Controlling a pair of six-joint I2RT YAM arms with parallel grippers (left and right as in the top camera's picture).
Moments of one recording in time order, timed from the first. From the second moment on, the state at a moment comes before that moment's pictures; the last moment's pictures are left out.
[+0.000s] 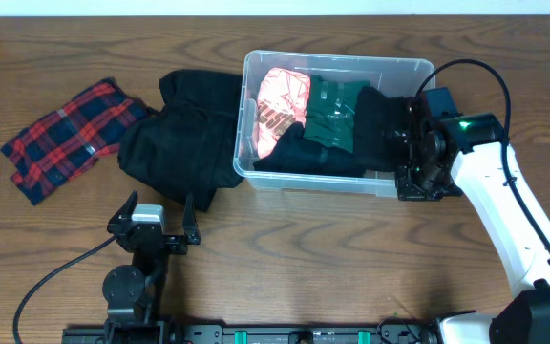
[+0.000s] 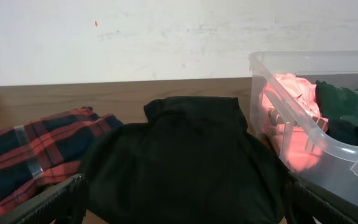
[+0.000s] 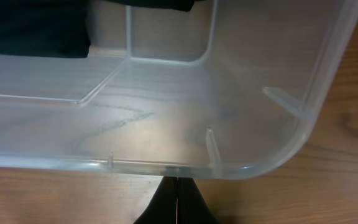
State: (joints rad) left arm 0.00 0.01 0.03 -0.13 0.06 0.01; right arm 0.19 1.53 1.24 -1.24 0.05 0.22
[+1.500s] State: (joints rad) left arm 0.00 0.01 0.03 -0.13 0.06 0.01; right arm -0.20 1.53 1.45 -1.29 0.08 0.17
